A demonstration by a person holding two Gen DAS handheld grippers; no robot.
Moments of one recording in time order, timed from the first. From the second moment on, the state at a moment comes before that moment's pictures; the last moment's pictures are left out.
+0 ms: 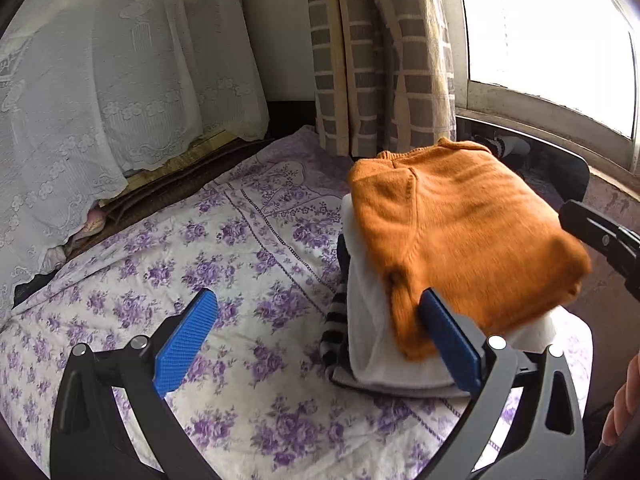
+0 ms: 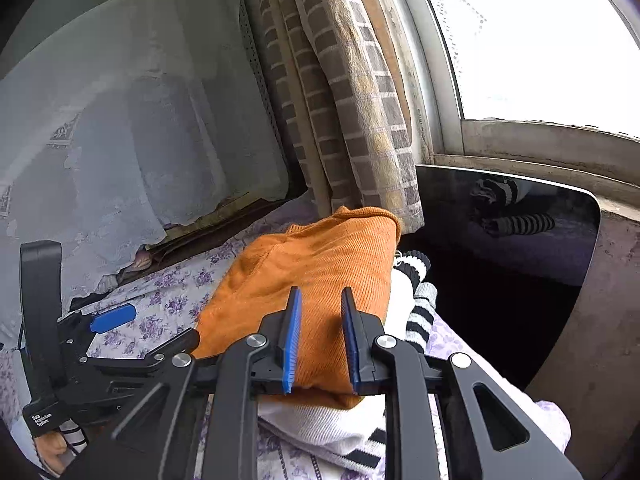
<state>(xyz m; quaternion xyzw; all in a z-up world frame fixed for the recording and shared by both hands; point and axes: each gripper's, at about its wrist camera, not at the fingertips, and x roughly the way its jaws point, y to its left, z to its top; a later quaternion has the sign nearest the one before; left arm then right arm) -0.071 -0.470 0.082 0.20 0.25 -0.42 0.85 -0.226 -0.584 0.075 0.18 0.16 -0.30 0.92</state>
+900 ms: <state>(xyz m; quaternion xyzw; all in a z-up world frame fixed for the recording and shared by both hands) -0.129 -0.363 0.110 0.17 0.21 -0.44 0.86 -0.290 -0.480 0.094 0.18 0.18 -0.28 0.92</state>
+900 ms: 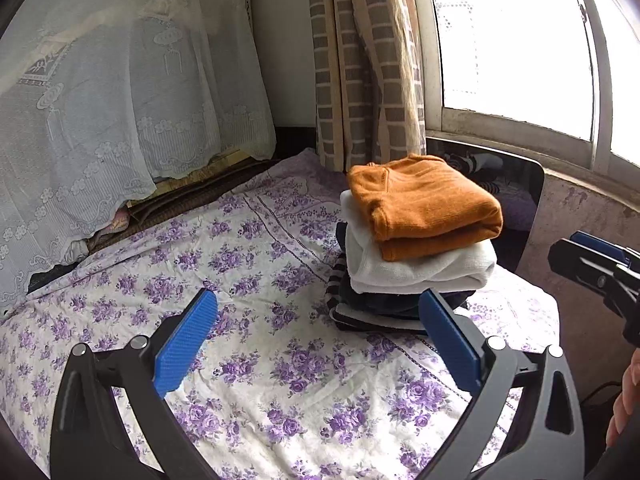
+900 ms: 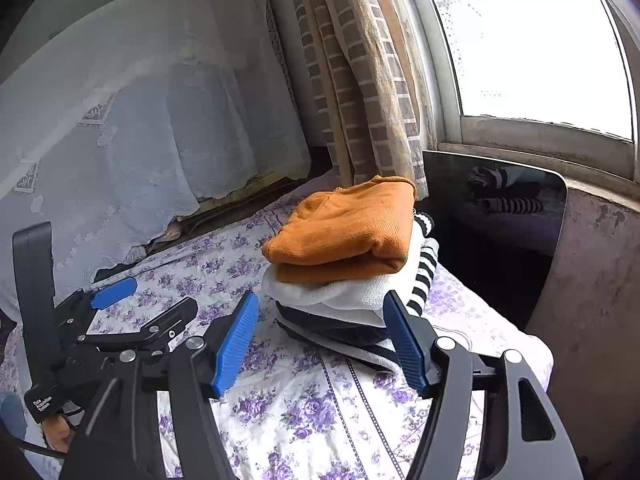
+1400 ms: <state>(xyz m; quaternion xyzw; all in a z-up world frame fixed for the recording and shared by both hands) -0.141 -0.371 0.110 0.19 0.22 -0.44 0.85 -0.290 -0.478 0.102 0.18 0.18 -0.28 0.93</state>
